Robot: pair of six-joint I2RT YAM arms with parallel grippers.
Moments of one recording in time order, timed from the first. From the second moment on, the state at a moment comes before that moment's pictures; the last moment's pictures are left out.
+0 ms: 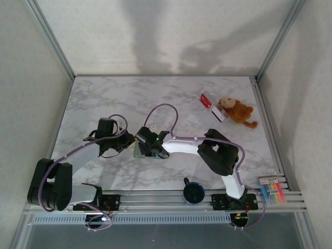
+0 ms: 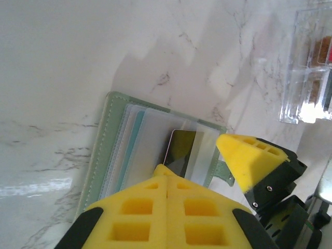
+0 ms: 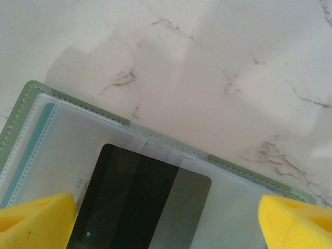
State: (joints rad) left arm -0.18 1.31 0.56 -0.15 0.54 -0.84; right arm 1.08 2.02 1.35 -0.45 0.32 0.63
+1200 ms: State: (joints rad) left arm -0.28 1.52 0.57 0.01 0.59 -0.85; right arm 1.05 1.96 1.26 -0.43 0.25 0.67
